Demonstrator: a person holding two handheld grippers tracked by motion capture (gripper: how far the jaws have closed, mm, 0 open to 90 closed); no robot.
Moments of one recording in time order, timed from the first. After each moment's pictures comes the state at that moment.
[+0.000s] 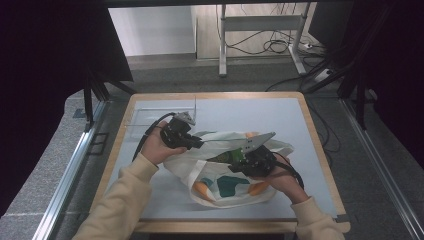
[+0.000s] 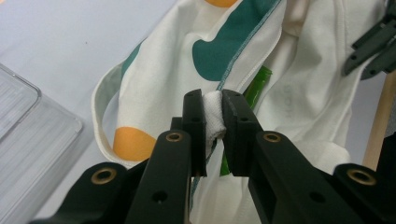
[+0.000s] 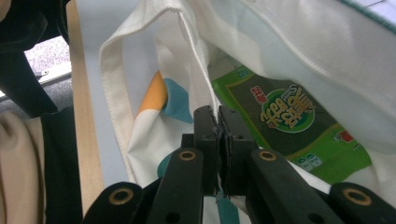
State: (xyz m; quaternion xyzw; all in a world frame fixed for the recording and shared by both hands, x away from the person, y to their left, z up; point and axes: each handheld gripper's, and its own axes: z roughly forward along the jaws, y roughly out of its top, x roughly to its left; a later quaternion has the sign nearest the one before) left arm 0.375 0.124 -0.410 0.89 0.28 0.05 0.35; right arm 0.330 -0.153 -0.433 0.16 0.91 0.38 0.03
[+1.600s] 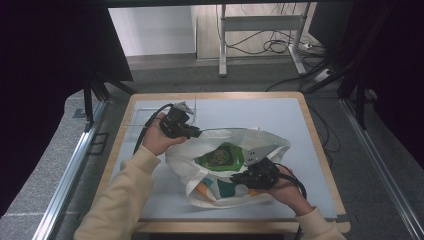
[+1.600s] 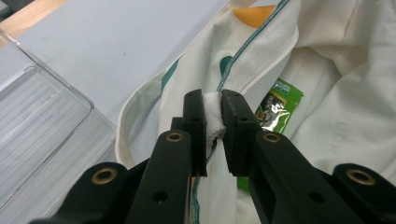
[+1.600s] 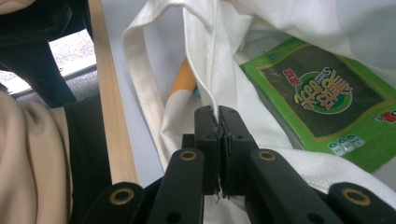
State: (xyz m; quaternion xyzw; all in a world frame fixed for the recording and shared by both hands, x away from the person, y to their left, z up) left arm 0.399 0.130 -0.405 0.87 0.32 0.08 0.35; right arm 0.303 -0.160 -0.441 0.16 0.91 0.38 0.02
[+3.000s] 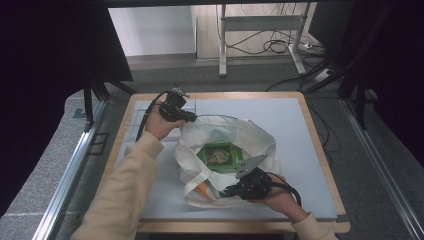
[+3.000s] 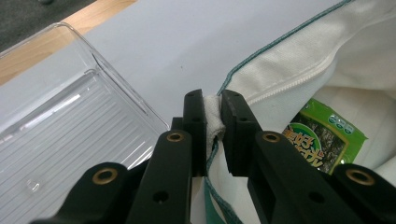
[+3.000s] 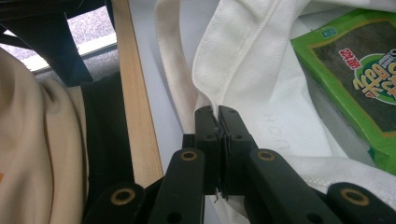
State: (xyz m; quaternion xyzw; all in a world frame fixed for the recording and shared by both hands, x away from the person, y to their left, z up) left arm 0.452 0.143 -0.406 0.85 0.39 0.10 0.35; right arm 0.287 -0.143 -0.460 0.13 0.92 0.36 -0.01
